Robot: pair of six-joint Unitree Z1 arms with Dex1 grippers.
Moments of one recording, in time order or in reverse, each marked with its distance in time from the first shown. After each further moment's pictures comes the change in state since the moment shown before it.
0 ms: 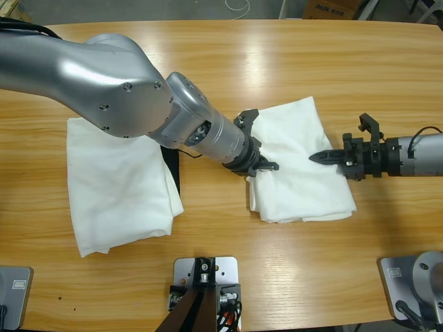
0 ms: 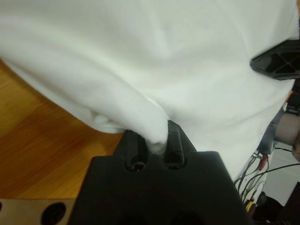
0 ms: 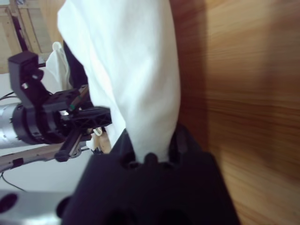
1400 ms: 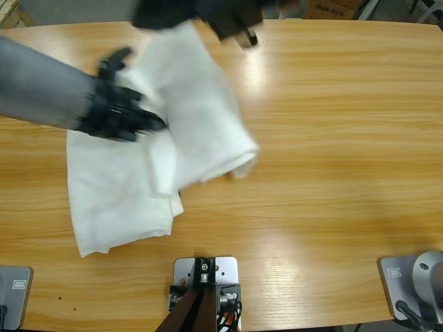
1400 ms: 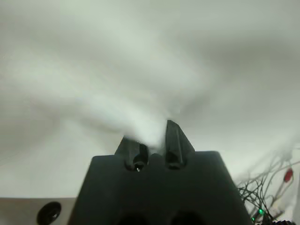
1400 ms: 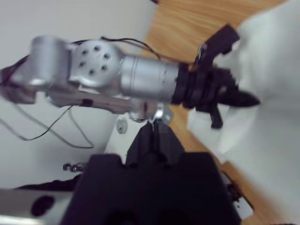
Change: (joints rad) arm 0 0.221 -0.578 0.312 0.265 0.200 0.162; arm 1 0.796 -0.091 -1.166 0.676 -0.212 0.239
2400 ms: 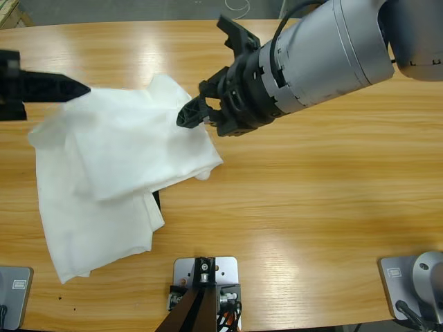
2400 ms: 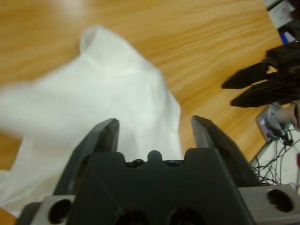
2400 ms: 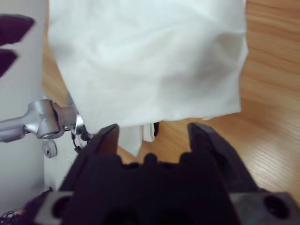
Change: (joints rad) arm 0 0.137 -0.360 0.170 -0.092 -0.050 0.272; arm 1 0.089 0.056 0.211 0.049 -0.393 0.009
